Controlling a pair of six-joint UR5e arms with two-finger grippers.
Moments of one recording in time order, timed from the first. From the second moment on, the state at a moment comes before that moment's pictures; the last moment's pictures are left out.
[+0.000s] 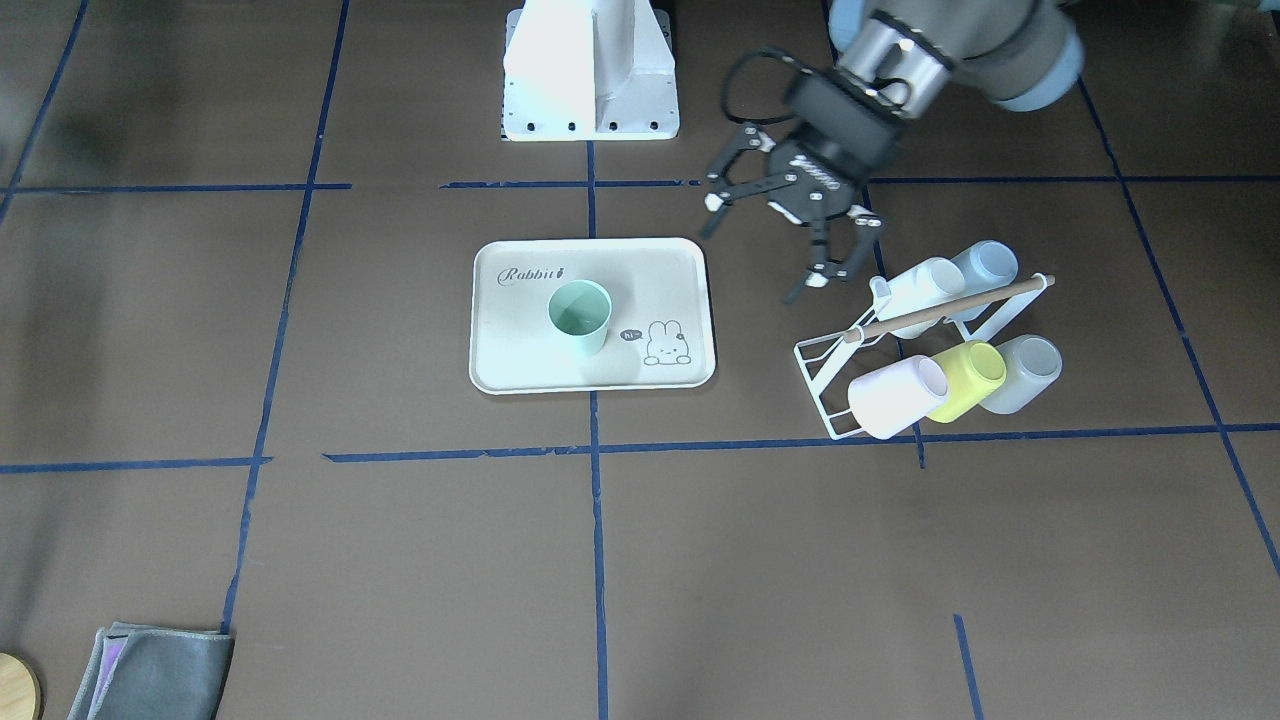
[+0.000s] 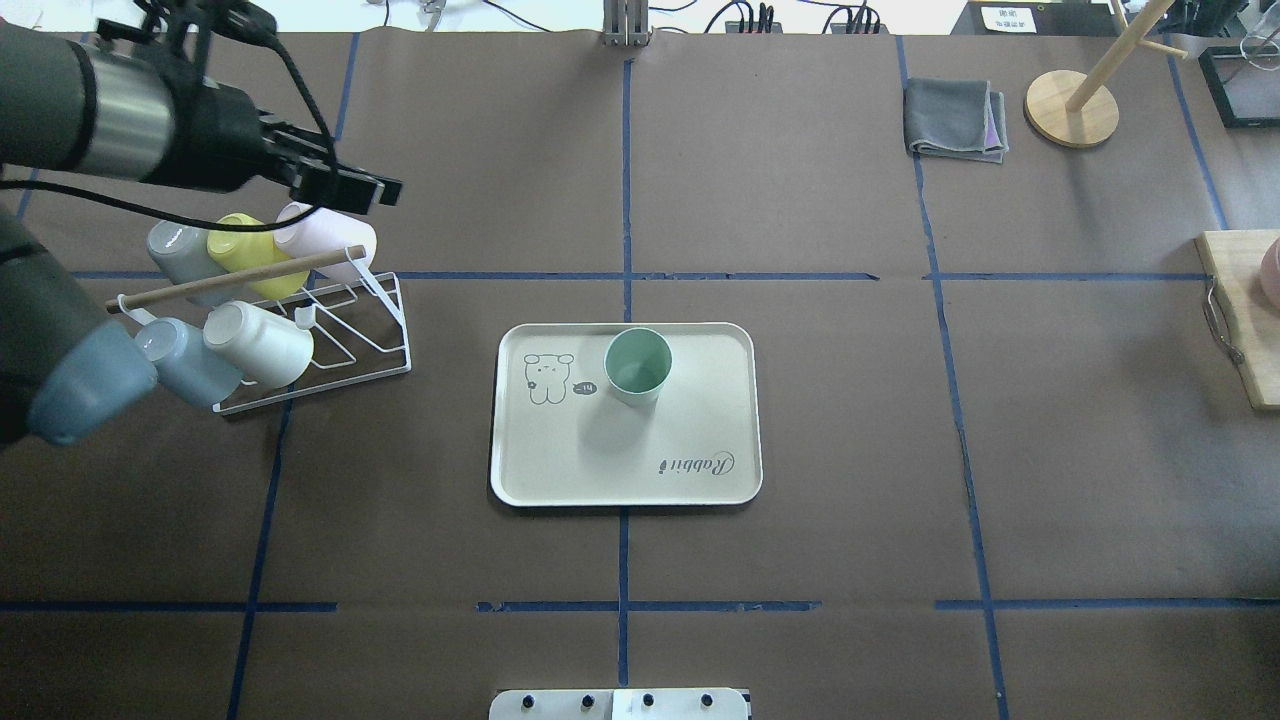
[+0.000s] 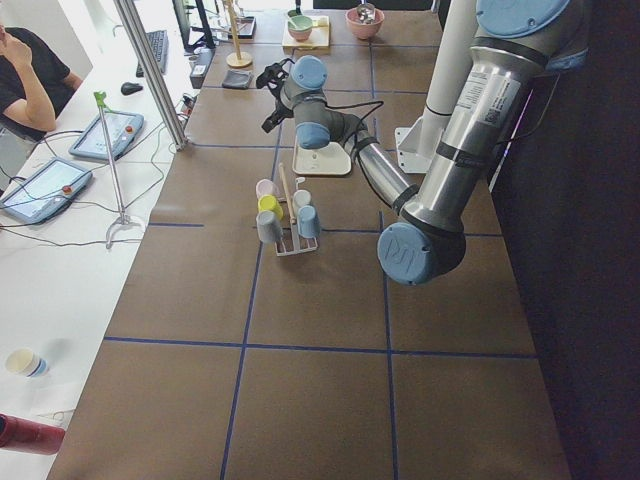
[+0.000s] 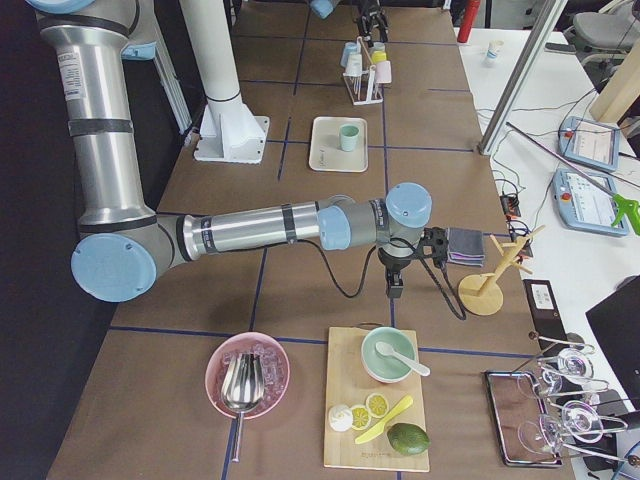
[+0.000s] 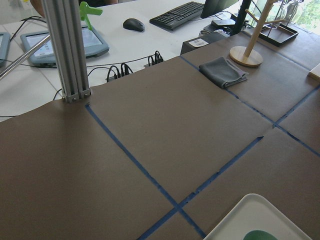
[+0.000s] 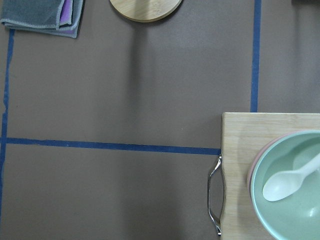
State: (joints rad) left arm -1.00 -1.92 -1.92 -2.13 -2.17 -0.63; right arm 1.47 -1.46 1.64 -1.55 2.41 0.18
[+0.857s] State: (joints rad) left arm -1.45 -1.74 -1.68 -1.67 -2.49 0.06; right arm 1.58 -1.55 1.65 -1.56 2.40 0.06
